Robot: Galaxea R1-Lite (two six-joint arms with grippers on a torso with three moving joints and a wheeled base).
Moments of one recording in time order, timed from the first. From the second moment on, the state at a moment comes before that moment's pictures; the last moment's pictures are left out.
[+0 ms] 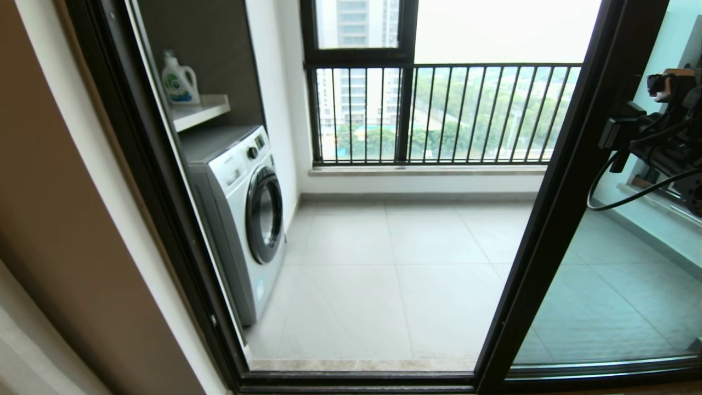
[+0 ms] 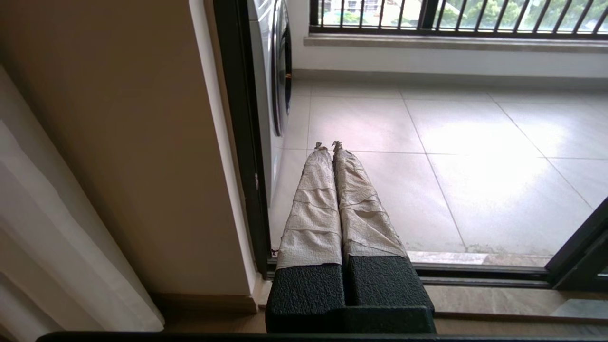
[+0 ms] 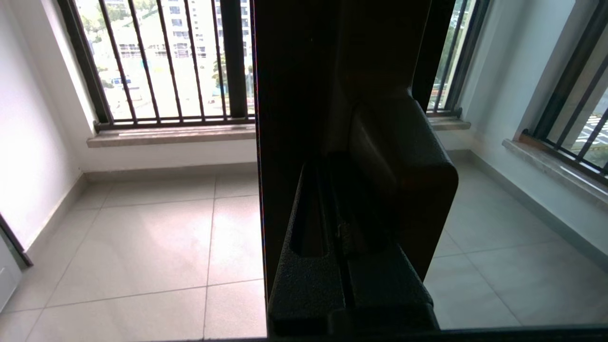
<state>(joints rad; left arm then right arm) 0.00 0.00 0.00 0.00 0.00 -0.01 -0.32 1.95 -1.33 -0.77 0.06 -0.09</state>
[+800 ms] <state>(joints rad) 0.00 0.00 0.00 0.00 0.00 -0.01 -0.40 1.96 -1.34 -0.78 0.11 -0.09</state>
